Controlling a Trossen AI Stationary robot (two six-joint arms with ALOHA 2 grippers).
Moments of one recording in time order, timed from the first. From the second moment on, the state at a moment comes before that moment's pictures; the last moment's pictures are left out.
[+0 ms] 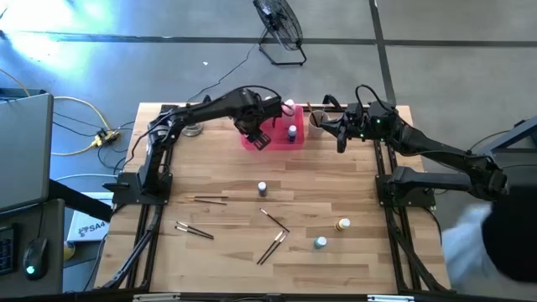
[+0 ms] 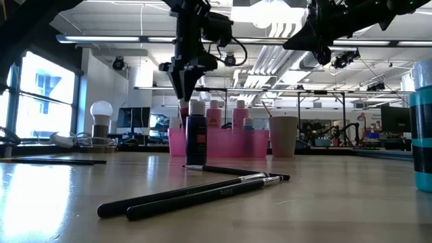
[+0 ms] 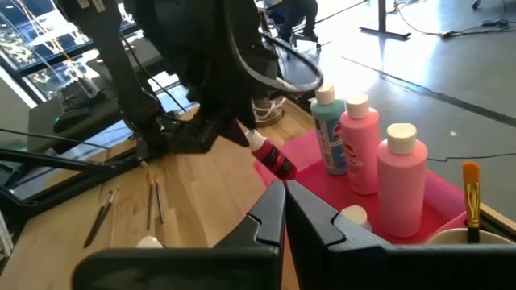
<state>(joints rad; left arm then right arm) 0.38 2.02 1.98 -1.41 -0.21 -0.38 -0.56 0.88 0.69 -0.06 -0.24 0.26</state>
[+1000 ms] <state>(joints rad) 0.45 2.05 2.00 -1.44 -0.05 -0.29 -0.56 0.88 0.69 -0.07 -0.24 0.24</state>
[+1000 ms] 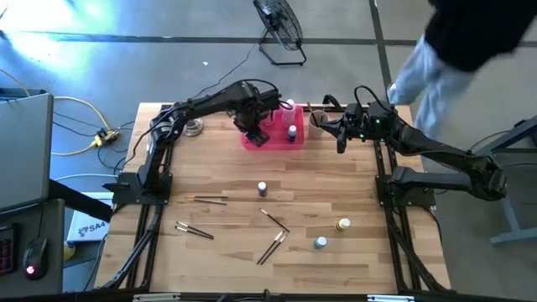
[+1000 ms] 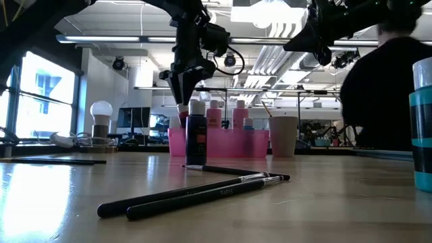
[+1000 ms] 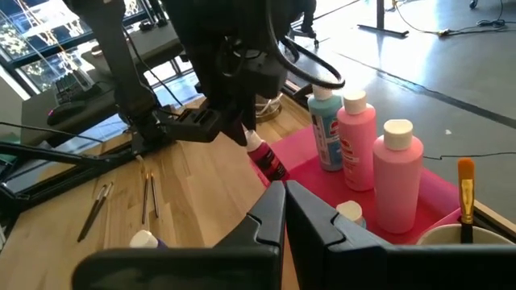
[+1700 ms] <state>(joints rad) 0.44 2.21 2.30 -1.57 -0.10 -0.21 -0.56 0.88 0.69 -0.09 -0.24 0.23</state>
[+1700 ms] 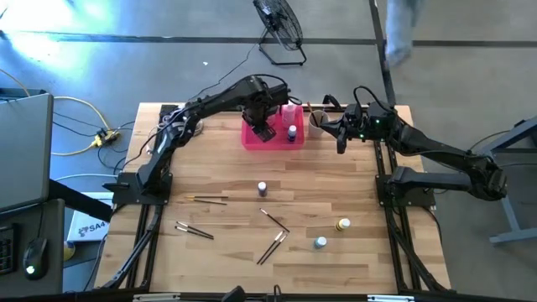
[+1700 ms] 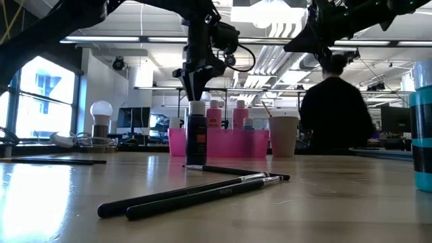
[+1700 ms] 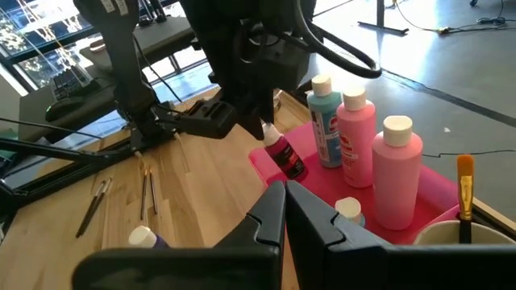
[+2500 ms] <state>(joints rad) 0.44 2.21 2.30 -1.57 -0.08 -0.21 -0.56 0.88 0.69 -0.10 -0.24 0.23</state>
